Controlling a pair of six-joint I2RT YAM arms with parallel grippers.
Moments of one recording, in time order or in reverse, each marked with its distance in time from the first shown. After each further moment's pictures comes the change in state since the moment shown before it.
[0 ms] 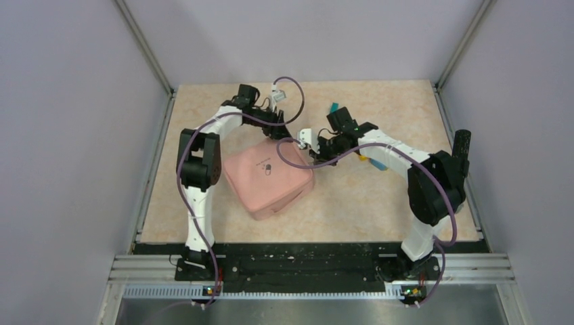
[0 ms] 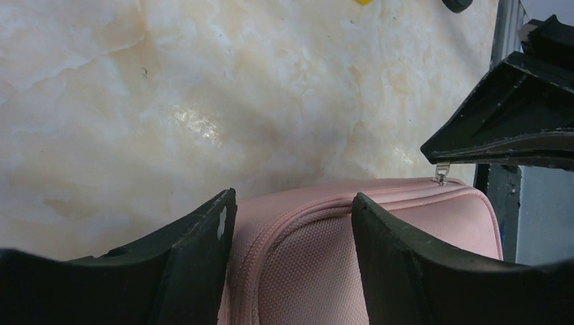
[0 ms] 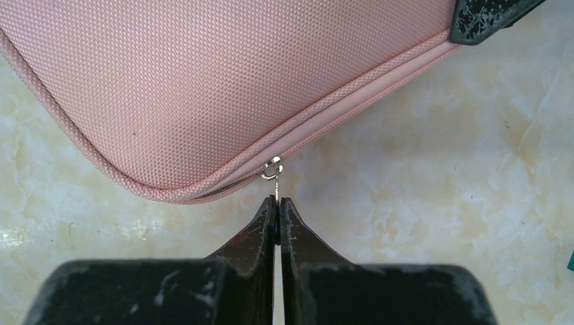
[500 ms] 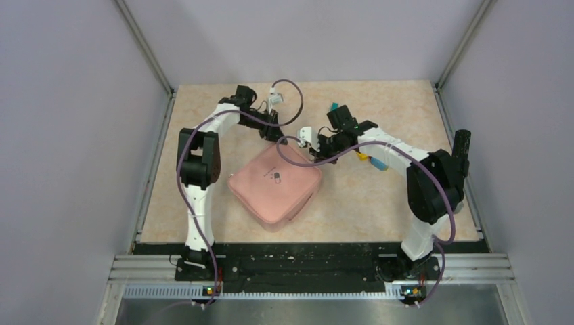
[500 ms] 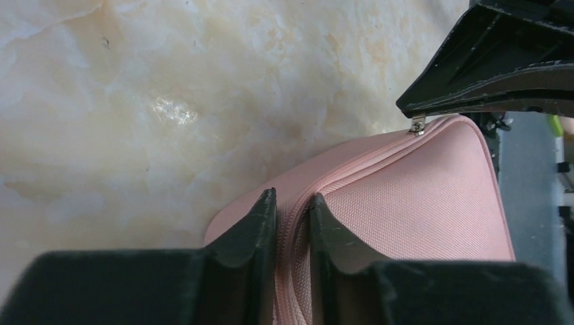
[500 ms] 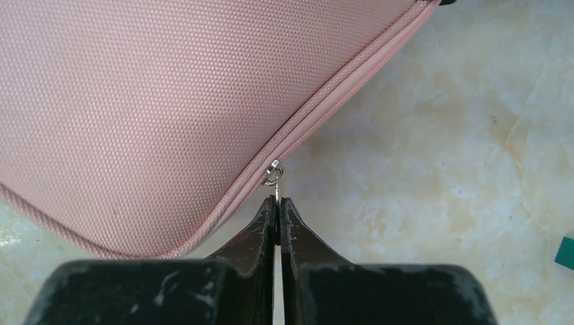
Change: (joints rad) left arm 0.025 0.036 0.077 -0.251 0.075 0.213; right arm -0.002 0.010 0.015 -0.001 0.004 0.001
